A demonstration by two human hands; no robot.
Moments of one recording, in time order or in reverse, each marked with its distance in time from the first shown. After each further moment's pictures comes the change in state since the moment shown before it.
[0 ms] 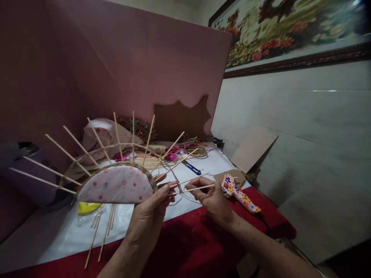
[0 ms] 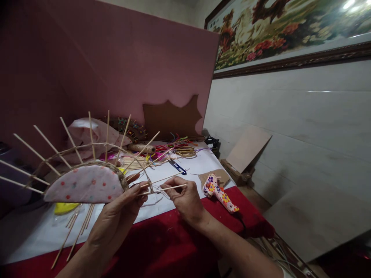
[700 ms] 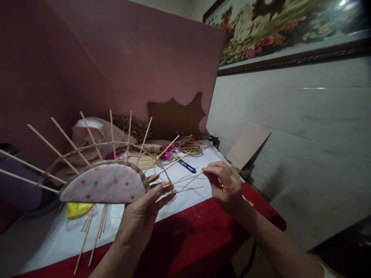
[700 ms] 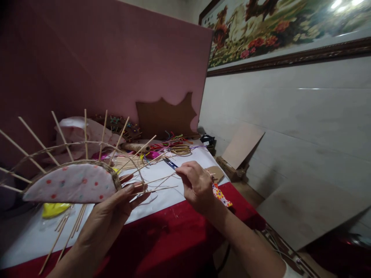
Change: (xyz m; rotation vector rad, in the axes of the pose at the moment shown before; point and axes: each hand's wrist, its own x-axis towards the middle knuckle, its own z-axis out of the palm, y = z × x) left_hand 0.002 0.001 -0.003 0.017 -0.041 -0.063; right_hand 0.005 -0.006 -0.049 -0.620 0.354 -0.790
